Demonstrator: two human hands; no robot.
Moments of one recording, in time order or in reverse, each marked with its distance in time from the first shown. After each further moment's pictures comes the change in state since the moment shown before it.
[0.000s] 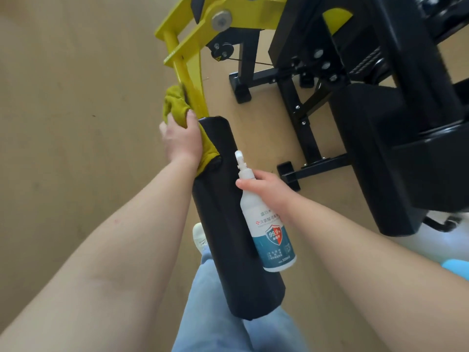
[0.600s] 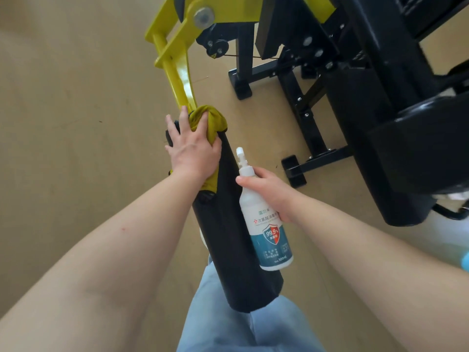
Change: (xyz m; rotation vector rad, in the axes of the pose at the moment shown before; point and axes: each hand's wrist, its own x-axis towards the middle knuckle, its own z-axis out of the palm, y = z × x) left_hand -0.050 -0.005 0.013 0.668 -0.156 0.456; right_hand -0.017 0.014 -0.017 0.097 -0.067 0.014
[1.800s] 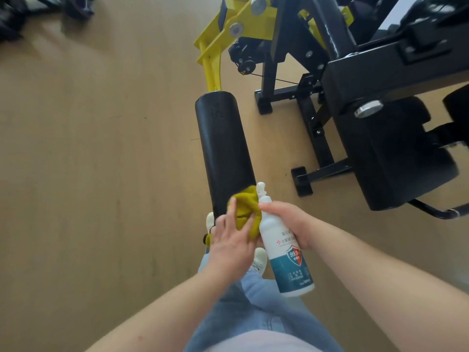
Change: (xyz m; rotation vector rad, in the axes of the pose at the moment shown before) left_hand -0.358 0.012 0.080 -0.053 -0.109 0.152; right_hand -0.148 0.139 -0.016 -0.021 -0.156 0.194
